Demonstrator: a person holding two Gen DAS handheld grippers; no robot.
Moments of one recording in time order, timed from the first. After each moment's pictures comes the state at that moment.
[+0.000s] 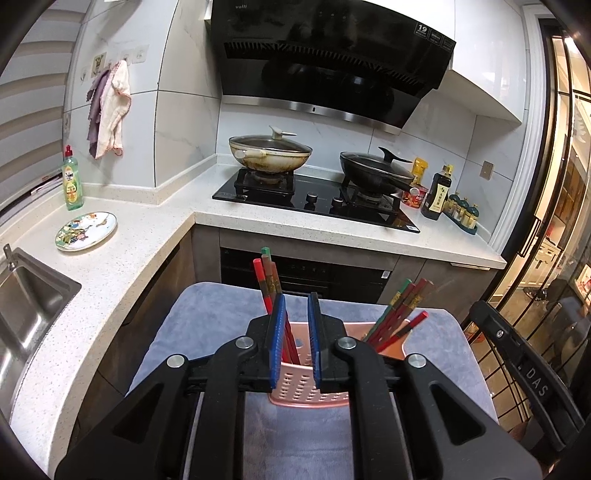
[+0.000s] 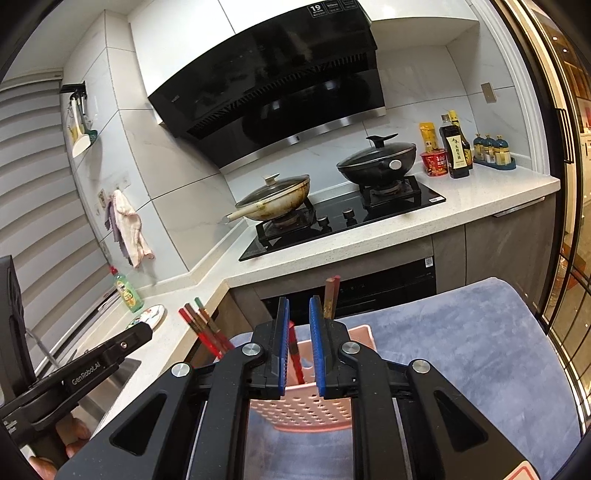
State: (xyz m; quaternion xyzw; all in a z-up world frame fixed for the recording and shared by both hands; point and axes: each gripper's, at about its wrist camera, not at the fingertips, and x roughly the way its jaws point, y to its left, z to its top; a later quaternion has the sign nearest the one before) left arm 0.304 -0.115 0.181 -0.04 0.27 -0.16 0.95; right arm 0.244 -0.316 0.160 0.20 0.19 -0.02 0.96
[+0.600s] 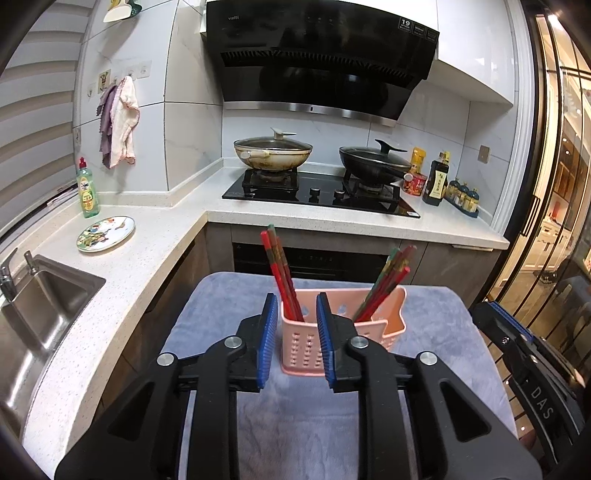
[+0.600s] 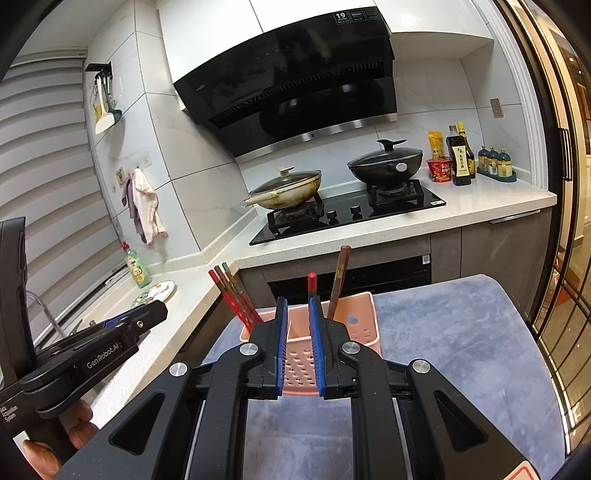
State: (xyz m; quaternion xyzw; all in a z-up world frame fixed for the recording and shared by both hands) left arm 0.246 -0.111 0.181 0.00 0.27 -0.14 0.95; right arm 0.180 -0.287 0.164 0.16 0.20 -0.01 0.97
